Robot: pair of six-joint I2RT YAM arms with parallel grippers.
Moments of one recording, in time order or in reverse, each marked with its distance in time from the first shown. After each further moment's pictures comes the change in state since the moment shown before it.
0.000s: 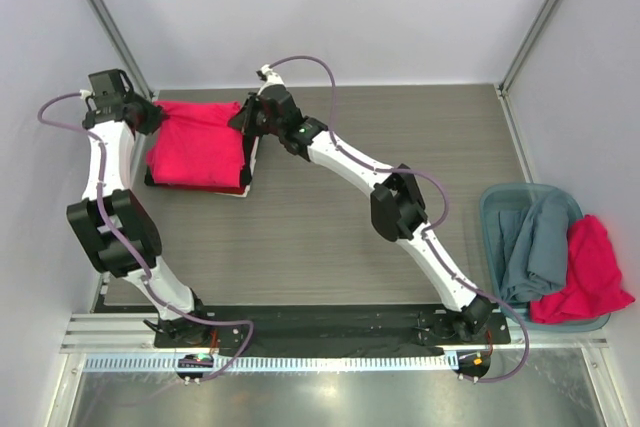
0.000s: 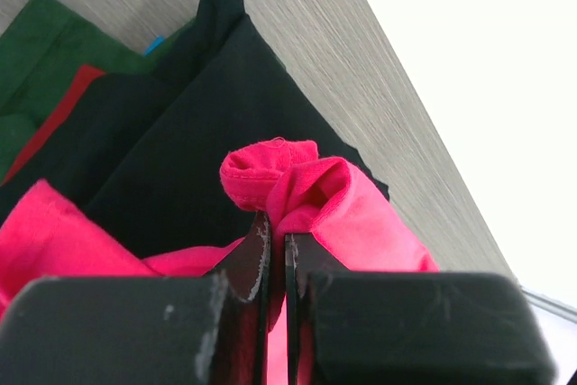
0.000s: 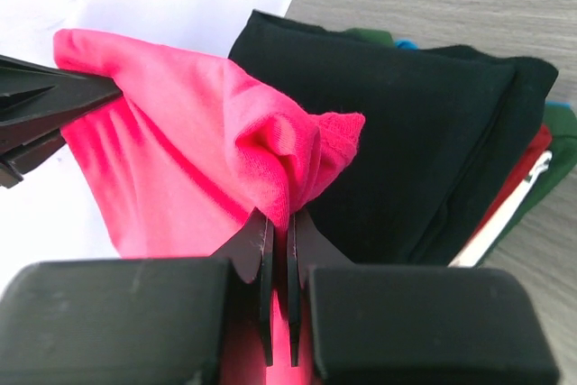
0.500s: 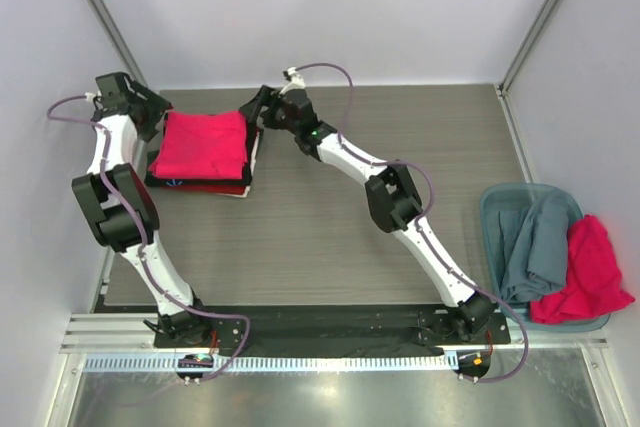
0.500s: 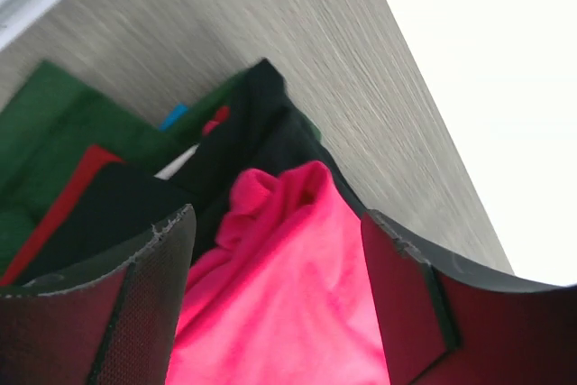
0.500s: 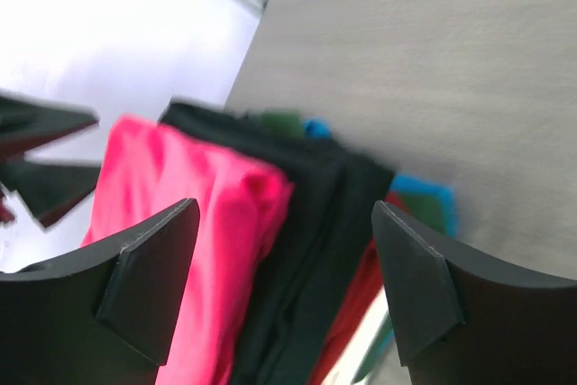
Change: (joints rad) left arm 0.018 0.239 0.096 0.116 -0.011 0.003; right arm -0.094 0.200 0.037 0.286 -0.009 0.064
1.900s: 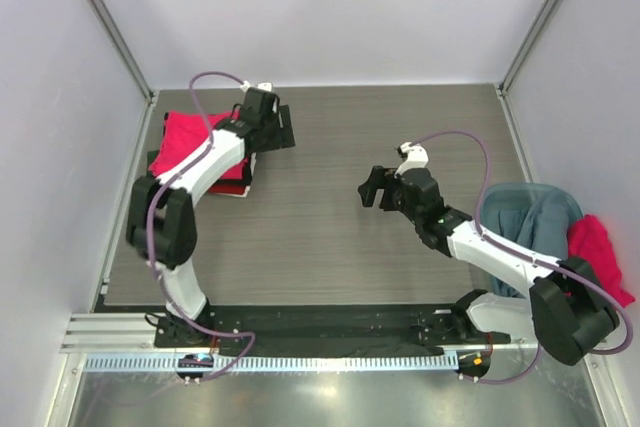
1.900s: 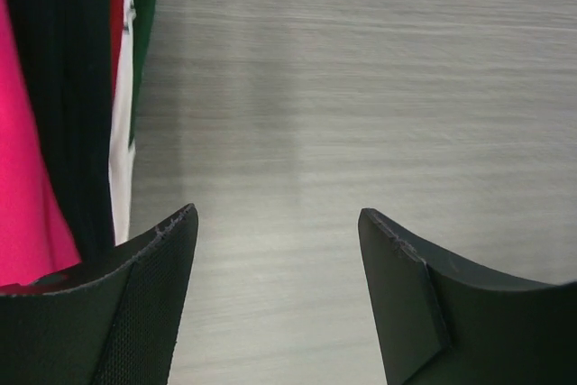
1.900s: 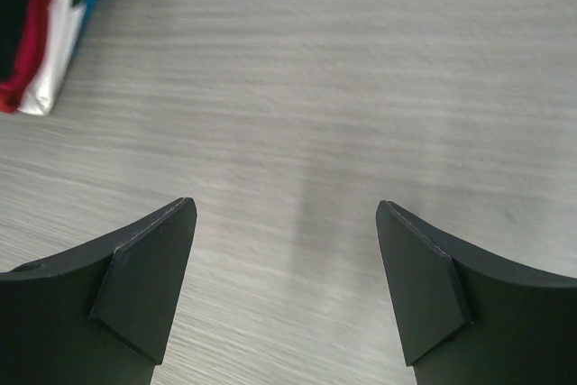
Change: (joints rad) left arm -0.724 -0.196 -0.264 0.021 -0.244 0.290; right arm -0.136 -1.528 -1.847 0.034 0.227 -0.319
